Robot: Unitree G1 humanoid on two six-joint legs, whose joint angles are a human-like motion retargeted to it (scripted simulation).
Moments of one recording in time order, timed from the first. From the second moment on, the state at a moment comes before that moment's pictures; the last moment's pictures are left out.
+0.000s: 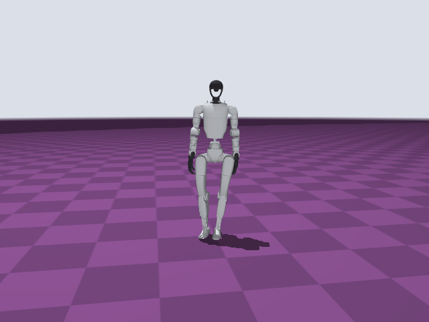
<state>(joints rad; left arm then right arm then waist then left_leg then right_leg) 0.01 0.09 0.30 1.62 0.11 0.07 -0.09 -0.01 -0.11 -0.18 1.62 -0.55 0.01 -0.05 0.03 -0.04 -0.11 -0.02 -0.17 0.01 -0.03 0.06 0.11 -0.06 -0.01 -0.20 0.11 -0.04 -0.09</state>
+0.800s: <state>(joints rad) 0.01 0.11 0.32 1.58 0.12 0.09 -0.04 0.05 -0.14 -0.22 1.70 -0.44 0.01 -0.11 -0.11 -0.02 -0.13 0.08 0.03 0.88 -0.04 -0.09 -0.01 -0.08 -0.11 -1.00 -0.02 -0.04 -0.07</state>
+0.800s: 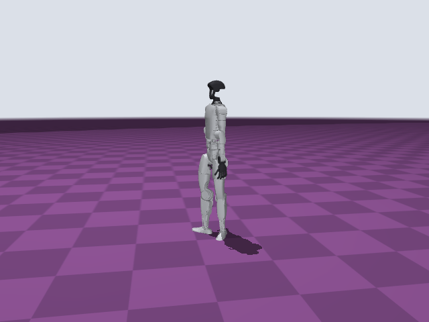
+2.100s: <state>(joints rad) 0.06 0.02 0.29 1.56 0.12 0.03 -0.02 0.04 -0.14 -0.24 1.69 -0.46 0.00 -0.03 -0.02 0.04 -0.11 -0.04 -0.12 0.27 -0.01 0.03 0.06 -0.02 0.01 -0.36 0.01 -0.04 -0.14</state>
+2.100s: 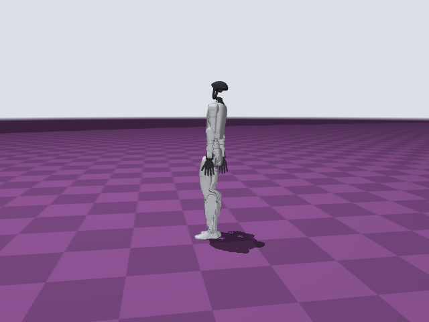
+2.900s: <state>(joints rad) 0.02 0.07 0.28 1.55 0.12 0.03 -0.01 0.01 -0.15 -0.23 1.70 -0.46 -0.01 -0.03 -0.05 -0.01 -0.06 -0.11 -0.13 -0.06 0.04 0.10 0.01 0.00 0.05 -0.13 0.05 0.00 -0.11</state>
